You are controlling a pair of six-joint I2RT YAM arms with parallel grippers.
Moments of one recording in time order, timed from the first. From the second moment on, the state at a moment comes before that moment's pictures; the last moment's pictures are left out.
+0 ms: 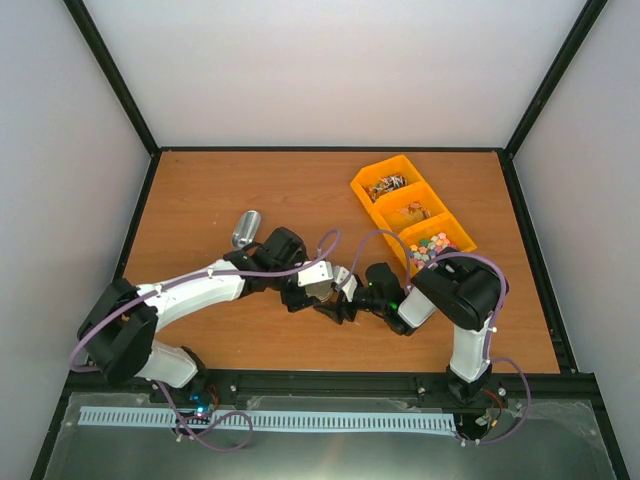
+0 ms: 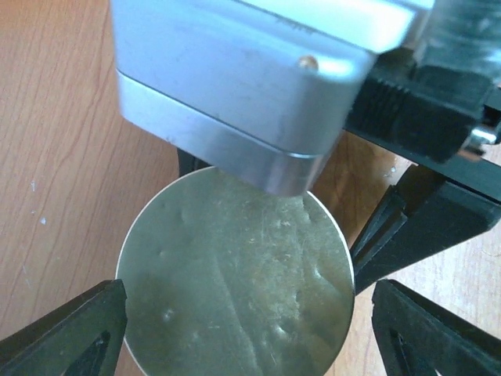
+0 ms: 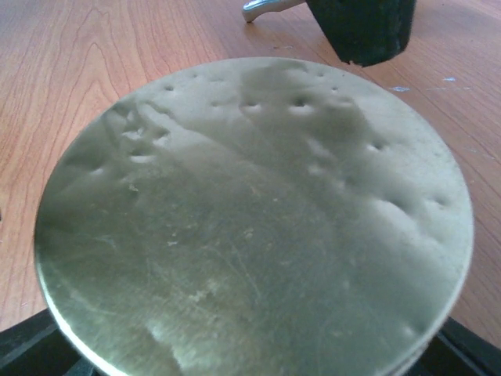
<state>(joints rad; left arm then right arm) -0.76 1.42 0.84 -0.39 0.26 0.54 0.74 1.89 0.40 1.04 -0.51 -0.19</state>
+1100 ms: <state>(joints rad) -0.82 1.36 0.71 -0.27 0.22 0.86 0.74 1.90 0.40 1.06 -0.51 -0.20</state>
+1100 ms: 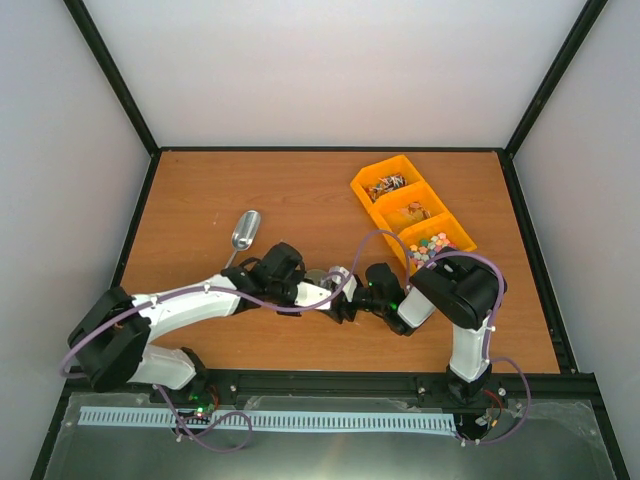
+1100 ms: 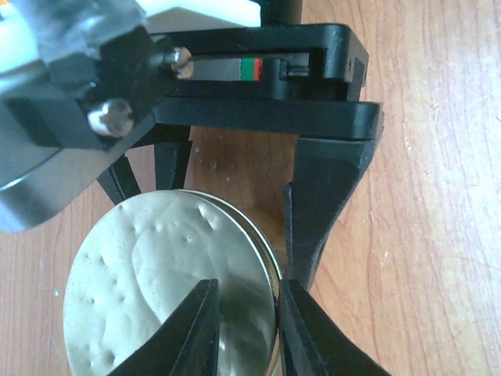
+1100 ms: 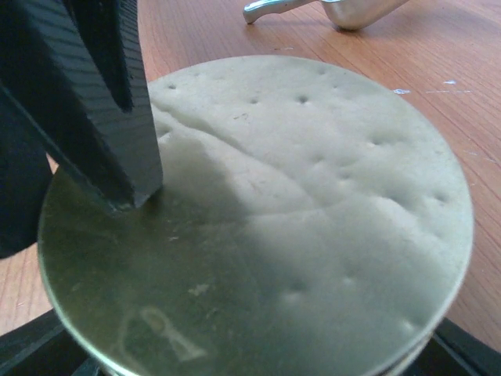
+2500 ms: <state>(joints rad) -0.74 1.41 0.78 -0.28 0.26 0.50 0.74 1.90 0.40 1.05 -0.53 -0.19</state>
